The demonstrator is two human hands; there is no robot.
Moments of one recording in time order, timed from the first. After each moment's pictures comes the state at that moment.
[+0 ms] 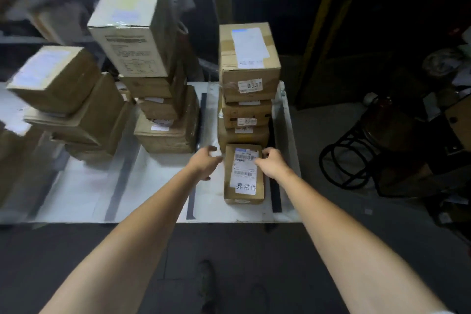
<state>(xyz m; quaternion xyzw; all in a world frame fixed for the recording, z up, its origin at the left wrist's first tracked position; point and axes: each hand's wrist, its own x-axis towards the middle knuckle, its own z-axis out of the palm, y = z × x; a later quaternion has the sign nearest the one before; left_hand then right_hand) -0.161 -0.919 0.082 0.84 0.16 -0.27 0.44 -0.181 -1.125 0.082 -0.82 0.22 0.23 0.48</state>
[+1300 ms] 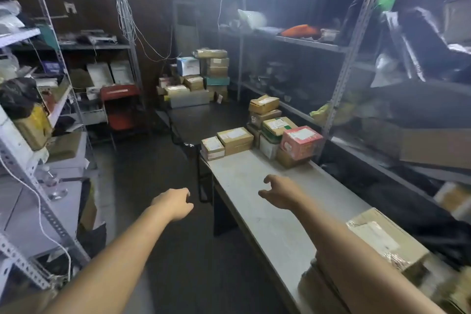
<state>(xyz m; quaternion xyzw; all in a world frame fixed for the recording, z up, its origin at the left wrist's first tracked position) -0.495 -0.026 0.248 0.83 0.53 -0.07 0.16 -0.239 -0.176 0.287 -0.85 -0.50 0.16 0.09</state>
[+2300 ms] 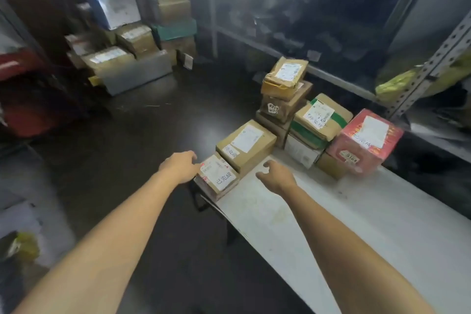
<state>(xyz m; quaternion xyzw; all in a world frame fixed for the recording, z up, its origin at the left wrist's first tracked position) -0.228 0.552 0.154 0.88 0.42 -0.11 0.20 -0.062 0.337 0.138 -0.91 -0.27 0.25 0.18</state>
